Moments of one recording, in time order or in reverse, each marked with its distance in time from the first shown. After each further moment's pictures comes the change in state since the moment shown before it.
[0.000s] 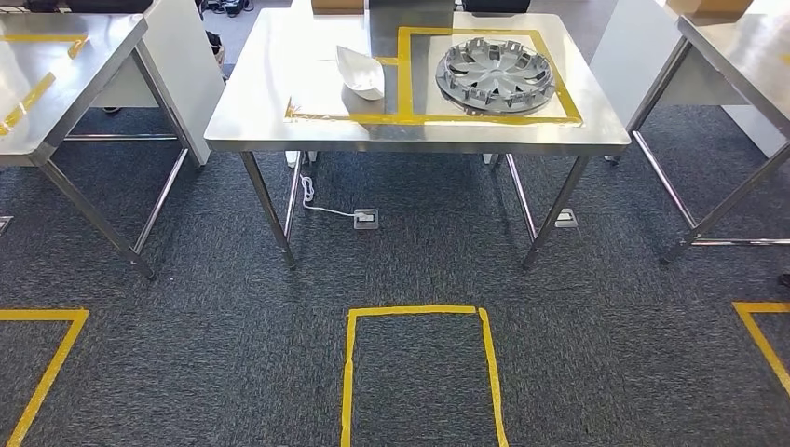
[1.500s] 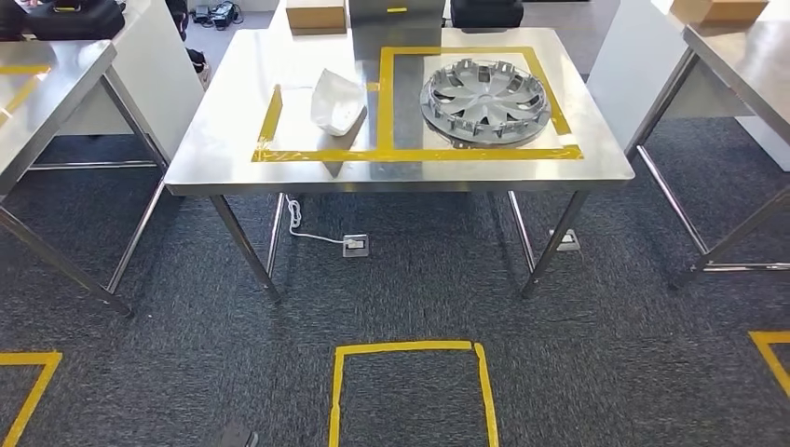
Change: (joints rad) left arm 0.025 -0.002 0.002 -0.188 0.042 0.057 -0.434; right arm -0.007 -0.006 -0.050 -0.010 0.009 0.028 -0.095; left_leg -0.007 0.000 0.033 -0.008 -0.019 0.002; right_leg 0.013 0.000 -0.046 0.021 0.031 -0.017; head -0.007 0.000
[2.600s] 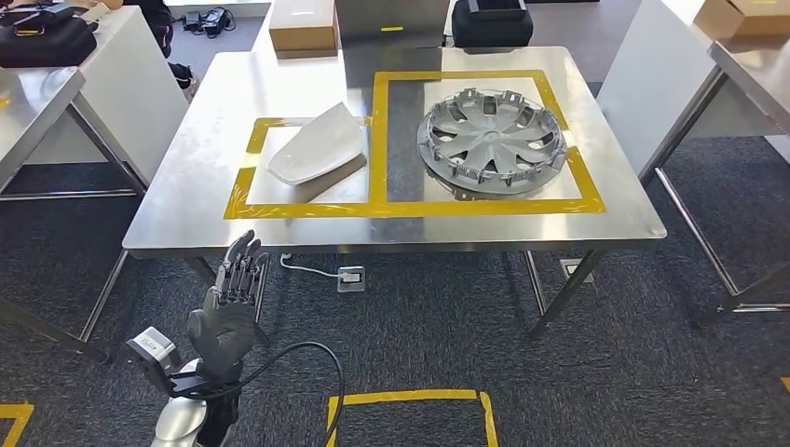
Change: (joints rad) left arm 0.022 -0.074 -0.082 -1.143 0.180 -0.329 -0.251; right arm 0.005 -0.064 -0.067 -0.013 -0.068 0.000 -0.050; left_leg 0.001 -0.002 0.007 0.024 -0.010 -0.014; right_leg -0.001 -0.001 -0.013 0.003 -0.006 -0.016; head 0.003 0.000
